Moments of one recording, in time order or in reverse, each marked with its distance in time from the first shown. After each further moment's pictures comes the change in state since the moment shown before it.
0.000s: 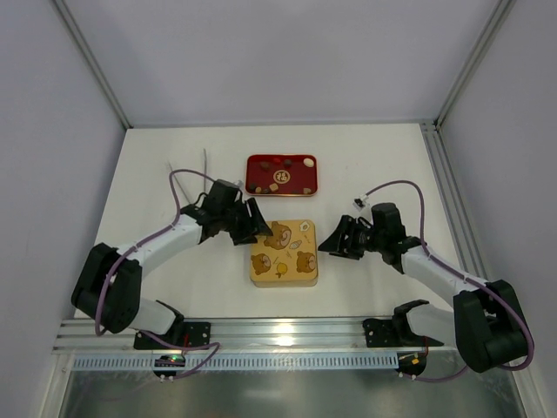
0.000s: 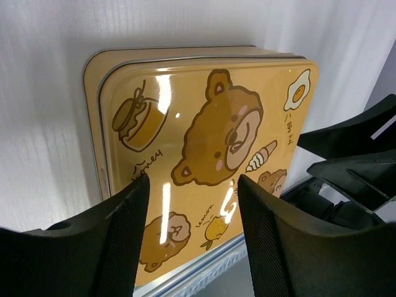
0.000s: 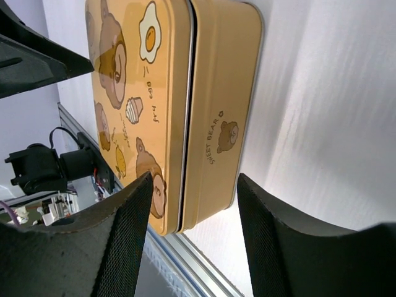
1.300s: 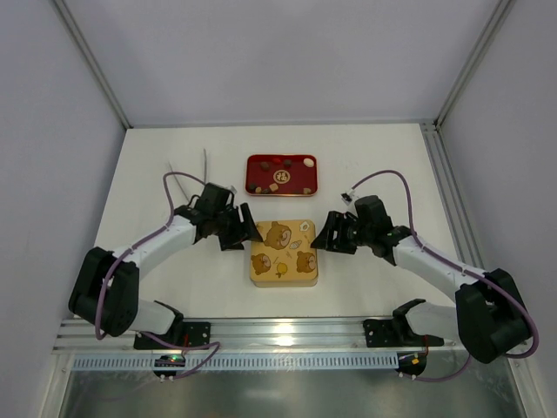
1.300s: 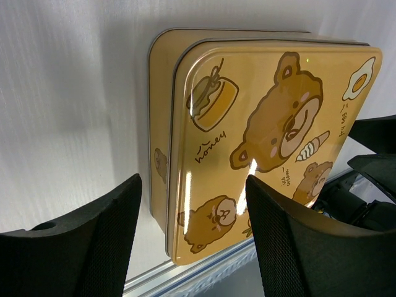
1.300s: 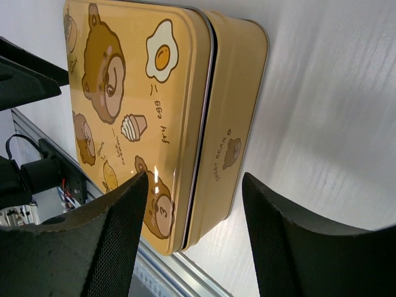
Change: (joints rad) left arm 0.060 -0.027 -0.024 -0.112 -0.008 0.098; right arm 0.148 0.055 0.137 -0.127 0.203 -0.041
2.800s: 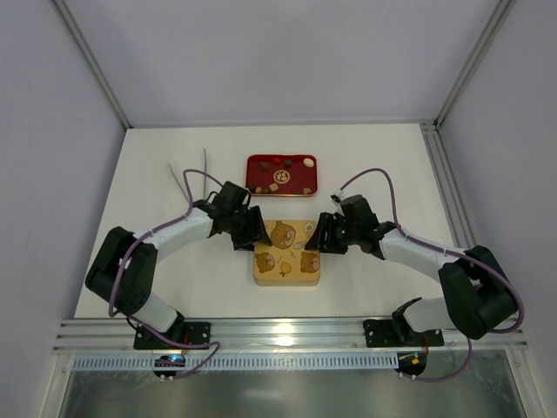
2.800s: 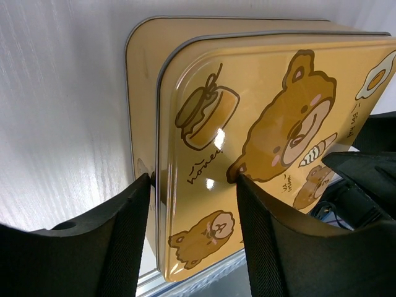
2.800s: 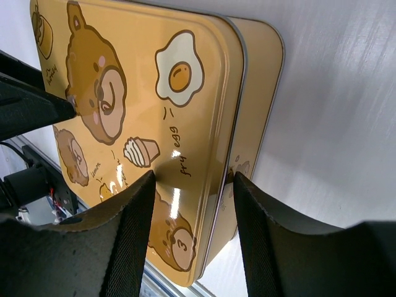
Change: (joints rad) left arm -0.091 0.164 0.090 -0.005 -0.025 -0.028; right arm 0.074 0.150 0.043 0.045 0.071 0.038
